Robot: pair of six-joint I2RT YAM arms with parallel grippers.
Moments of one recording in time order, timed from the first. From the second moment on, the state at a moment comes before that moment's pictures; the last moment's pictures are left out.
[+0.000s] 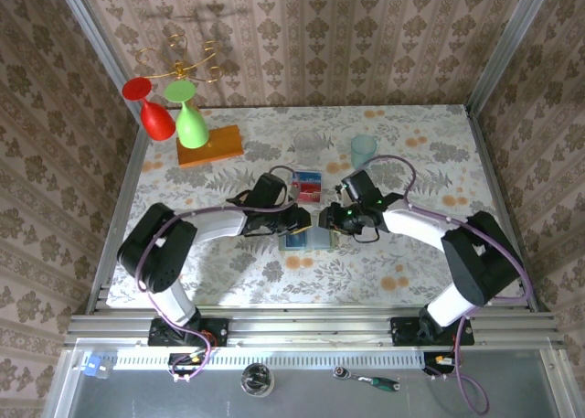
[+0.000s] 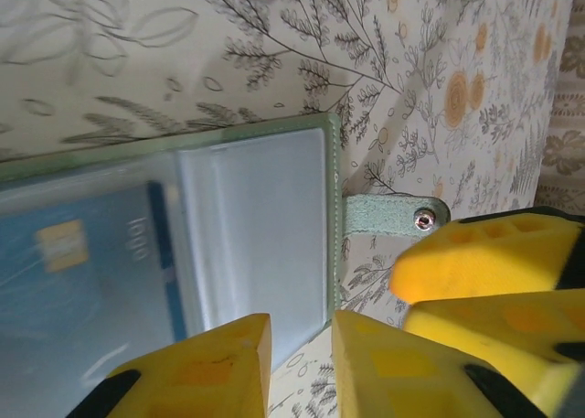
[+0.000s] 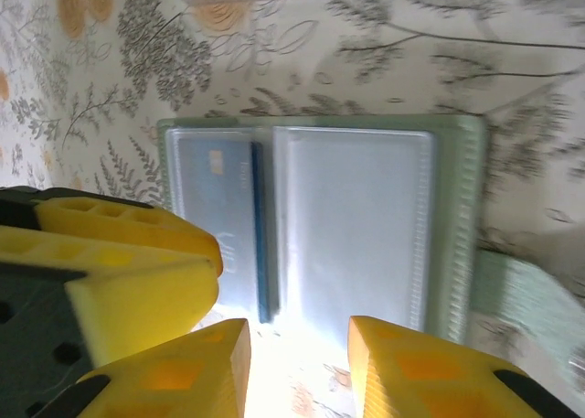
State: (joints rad) left arm -0.69 1.68 0.85 -0.02 0.52 -0.87; right arm 0.53 1.59 0.87 -0.27 -0.39 0.73
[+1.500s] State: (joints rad) left arm -0.56 1.61 0.69 -0.05 0.48 -0.85; right arm 0.63 1.80 1.01 -0.28 -0.39 0.74
